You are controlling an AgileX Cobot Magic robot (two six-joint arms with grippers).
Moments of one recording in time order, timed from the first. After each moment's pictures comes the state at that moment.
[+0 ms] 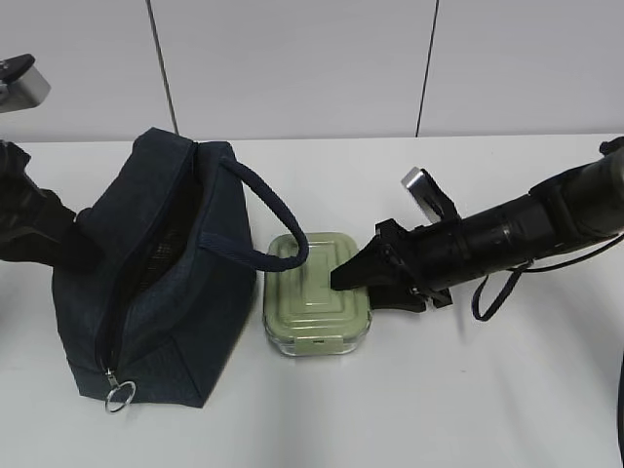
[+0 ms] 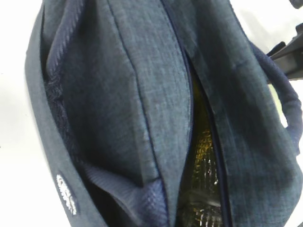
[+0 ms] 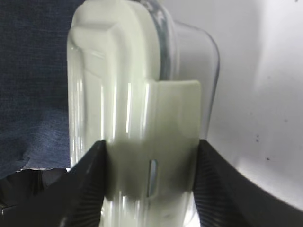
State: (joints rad) left arm -0.14 1.40 -0.94 -0.53 0.91 0.55; right arm 0.11 2.17 -1.15 1.44 0.99 -1.10
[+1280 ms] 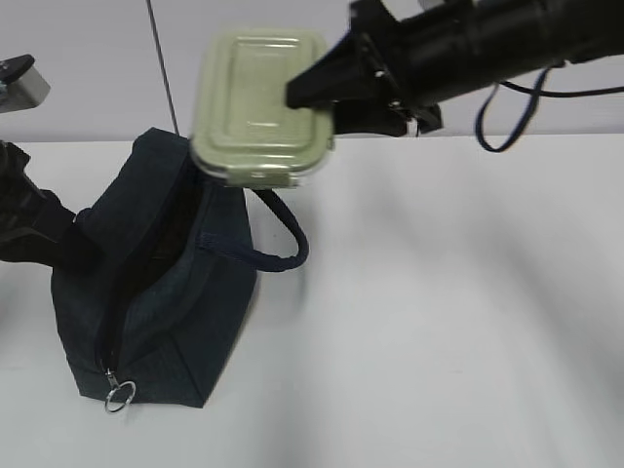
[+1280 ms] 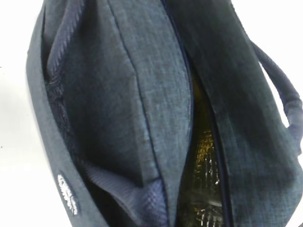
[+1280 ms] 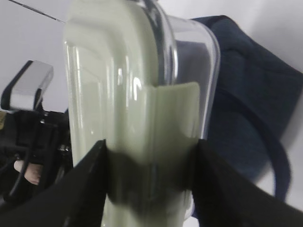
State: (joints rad) left arm -0.14 1.40 -0.94 -0.53 0.91 0.55; right arm 0.27 1.77 -1.42 1.25 0.93 -0.66
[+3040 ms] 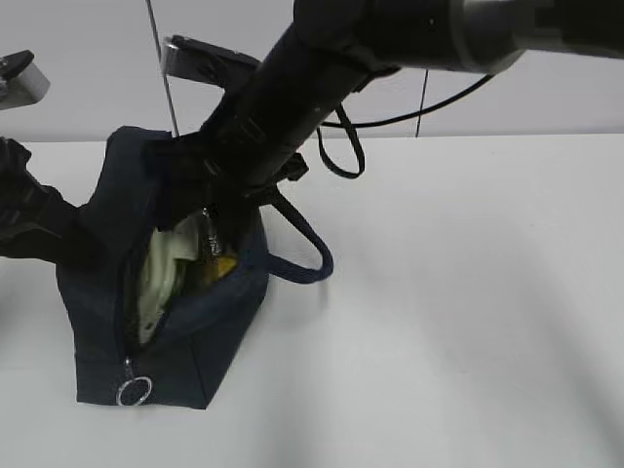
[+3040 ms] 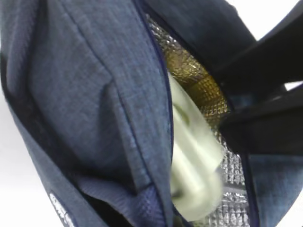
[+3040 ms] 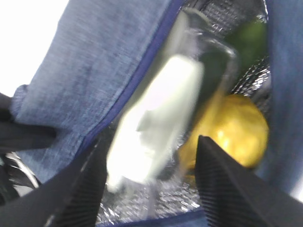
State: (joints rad) left arm -0.14 1.40 -0.94 -0.55 0.90 0.55; right arm 0.61 2.05 -1.79 0.55 0.93 -0.21
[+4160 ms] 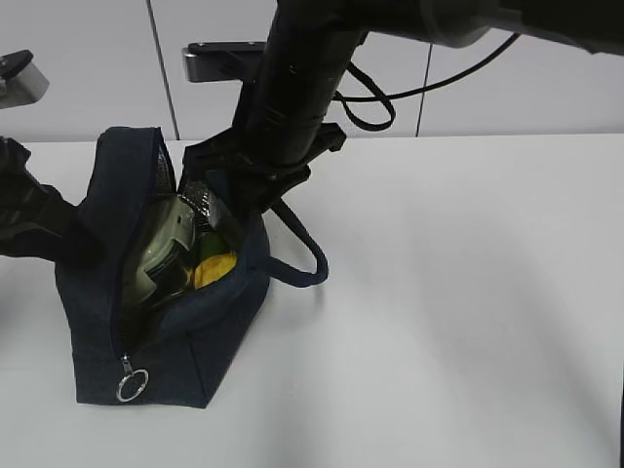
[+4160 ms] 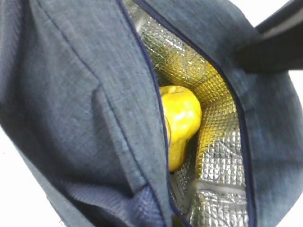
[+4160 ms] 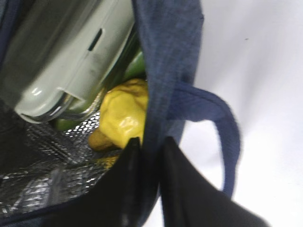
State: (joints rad) left arm -0.14 1.40 -0.94 -0.54 0.89 0.55; right arm 0.61 2.13 -1.97 0.18 1.12 -0.01
